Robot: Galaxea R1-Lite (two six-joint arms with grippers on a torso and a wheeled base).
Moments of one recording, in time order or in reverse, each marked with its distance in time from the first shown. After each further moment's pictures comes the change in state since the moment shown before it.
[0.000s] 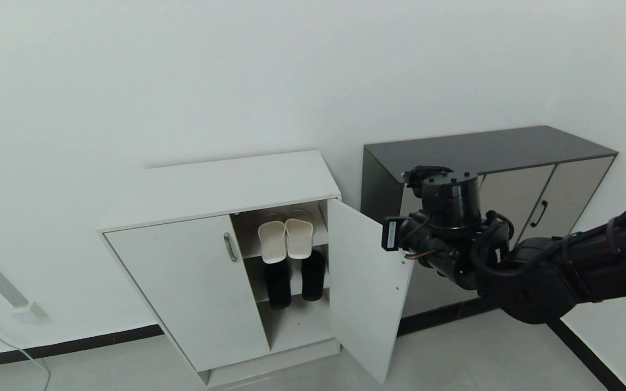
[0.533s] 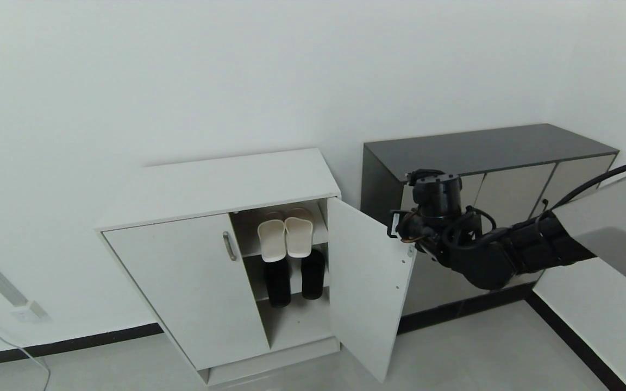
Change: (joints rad) left arm 0.000 0.000 0.000 0.000 0.000 0.000; right arm -0.124 0.198 -0.181 0.001 0.001 0.014
